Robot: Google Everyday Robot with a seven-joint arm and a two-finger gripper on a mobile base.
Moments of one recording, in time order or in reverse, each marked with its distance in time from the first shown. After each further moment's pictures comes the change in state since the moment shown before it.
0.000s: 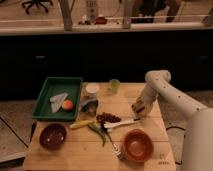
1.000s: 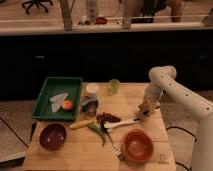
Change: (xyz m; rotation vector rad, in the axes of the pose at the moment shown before) arm -0.001 0.018 -0.051 0.005 0.045 0.017
